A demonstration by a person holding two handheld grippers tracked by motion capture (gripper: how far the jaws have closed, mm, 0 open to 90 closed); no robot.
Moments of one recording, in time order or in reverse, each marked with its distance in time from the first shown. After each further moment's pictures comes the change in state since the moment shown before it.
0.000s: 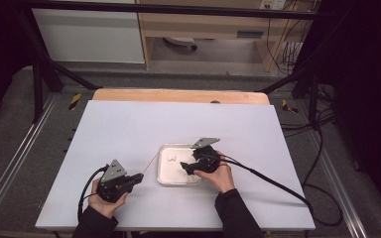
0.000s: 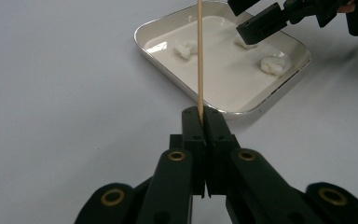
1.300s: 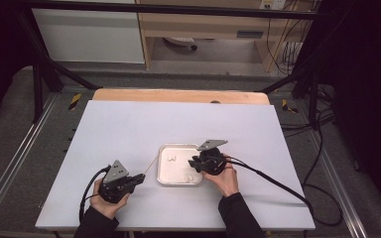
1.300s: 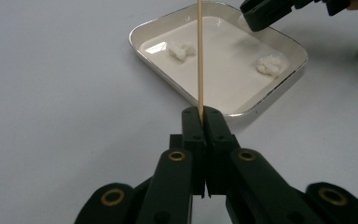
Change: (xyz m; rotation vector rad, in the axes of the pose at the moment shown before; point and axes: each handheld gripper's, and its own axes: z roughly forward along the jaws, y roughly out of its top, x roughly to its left) left arm -0.005 0.001 0.003 -0.002 -0.001 0.014; right arm -0.004 -0.008 -0.021 -0.029 0.033 0.024
